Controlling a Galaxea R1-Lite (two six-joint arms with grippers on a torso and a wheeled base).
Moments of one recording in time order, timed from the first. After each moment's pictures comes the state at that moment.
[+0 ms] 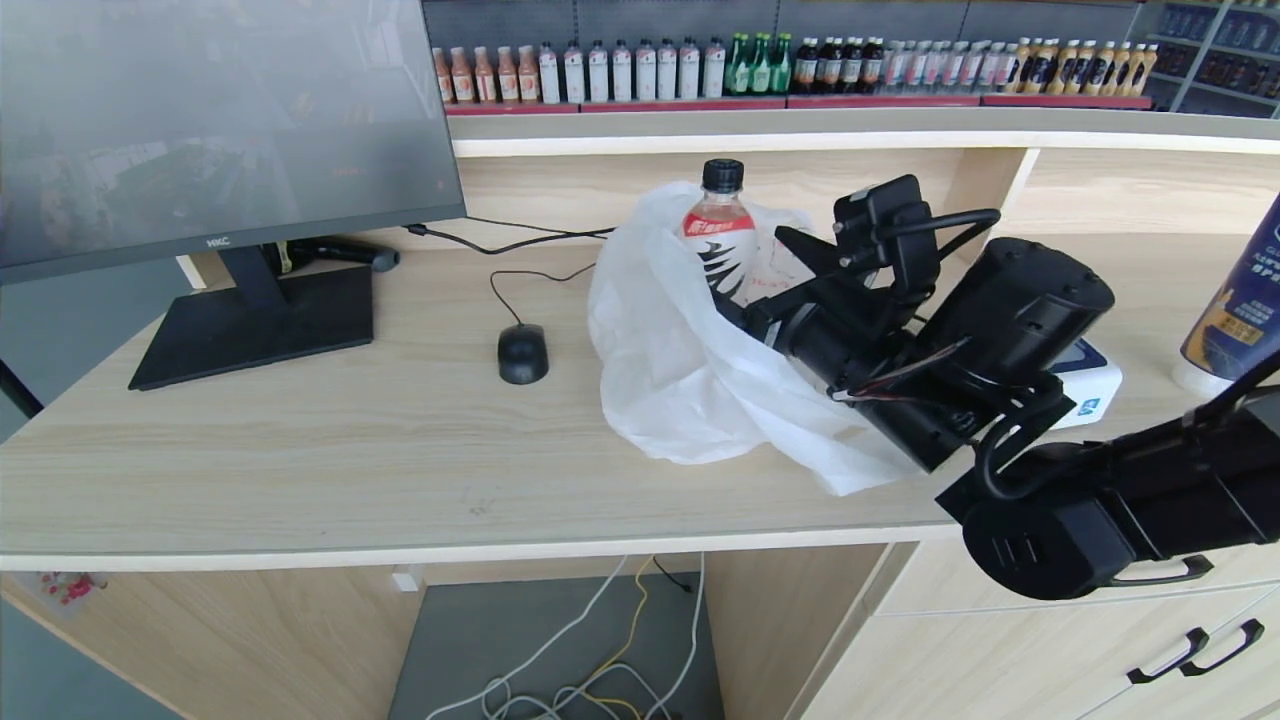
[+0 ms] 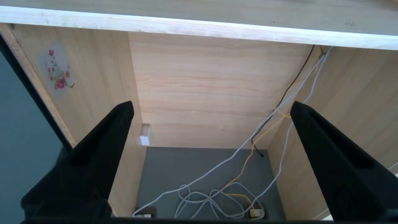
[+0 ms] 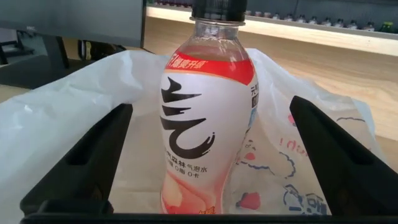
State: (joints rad) left arm 0.00 0.00 0.00 0.00 0.00 0.00; right arm 0.59 1.93 -0.99 -1.28 0.01 -0.18
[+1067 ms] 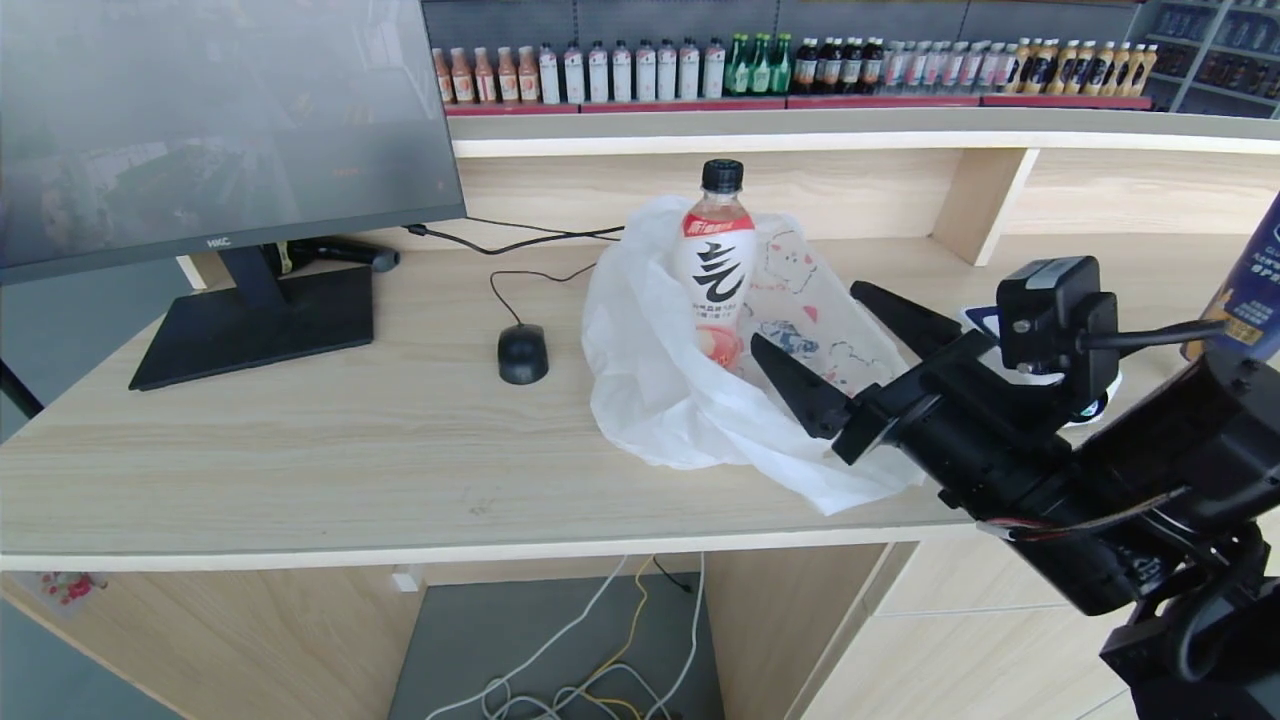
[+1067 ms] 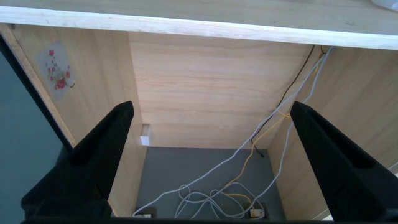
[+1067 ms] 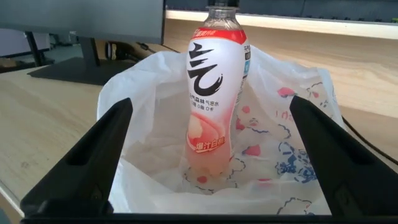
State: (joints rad) left arm 0.00 0.00 0.00 0.00 0.00 0.00; right arm 0.61 1.75 -0.54 -1.57 0.03 -0.14
